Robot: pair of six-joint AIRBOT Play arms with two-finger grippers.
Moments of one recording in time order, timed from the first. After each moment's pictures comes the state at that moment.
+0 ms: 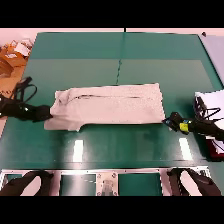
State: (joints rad) left arm 0.16 -0.92 0.86 1.14 -1.31 -1.41; right arm -0.35 -0.77 0.45 -0.85 1.04 1.46
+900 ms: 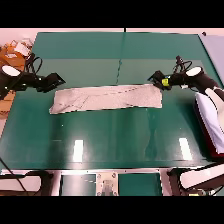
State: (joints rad) left arm 0.17 -1.51 1.22 0.85 -0.90 -1.27; right arm -0.13 -1.70 1.36 -0.81 0.84 1.43
